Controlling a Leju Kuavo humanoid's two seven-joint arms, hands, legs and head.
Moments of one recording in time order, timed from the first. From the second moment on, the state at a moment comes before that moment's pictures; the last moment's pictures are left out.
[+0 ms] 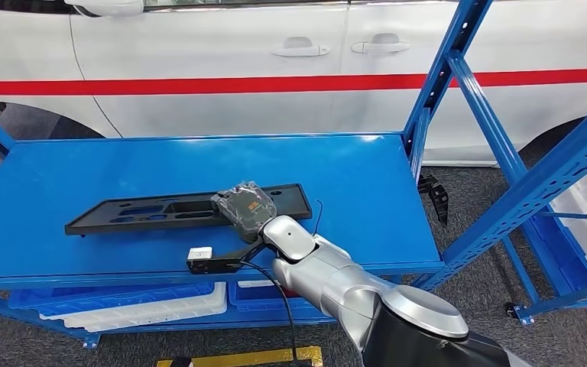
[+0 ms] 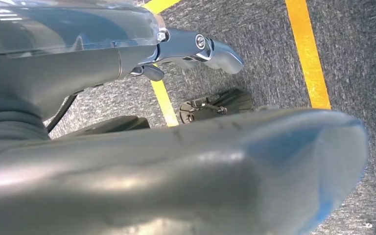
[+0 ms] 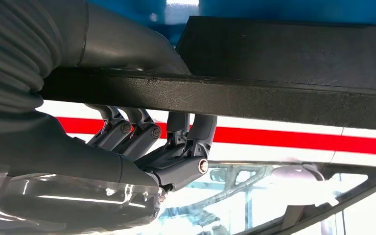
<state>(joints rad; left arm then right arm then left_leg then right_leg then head) -0.17 -0.25 1.19 -0.19 -1.39 -0.11 -0.25 -0.95 0.36 1.23 -0.29 0.59 -0.63 -0.21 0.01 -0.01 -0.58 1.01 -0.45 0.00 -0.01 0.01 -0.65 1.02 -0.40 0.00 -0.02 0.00</state>
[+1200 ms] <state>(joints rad) -0.17 -0.24 1.10 -0.19 -1.44 -0.04 -0.50 -0.94 0.35 1.12 -0.26 0.72 -0.62 -0.24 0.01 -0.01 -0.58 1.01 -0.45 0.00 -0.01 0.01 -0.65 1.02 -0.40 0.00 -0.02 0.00</state>
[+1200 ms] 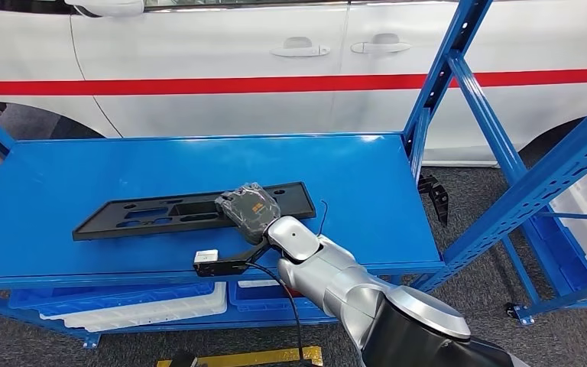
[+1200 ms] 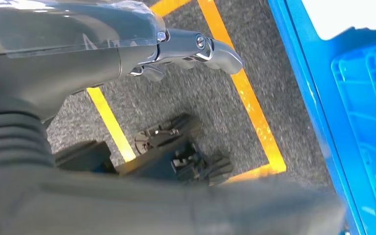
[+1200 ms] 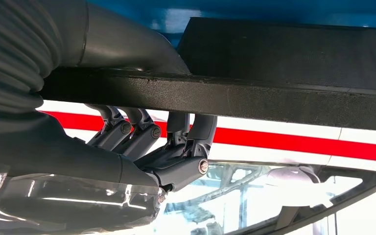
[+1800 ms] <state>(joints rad) -0.18 -0.24 1.10 -0.19 -1.44 -0.08 -0.40 -0.93 0.35 1.09 -0.26 0.76 -0.63 -0.24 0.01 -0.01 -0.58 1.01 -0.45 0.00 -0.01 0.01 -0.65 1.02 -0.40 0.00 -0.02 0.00</state>
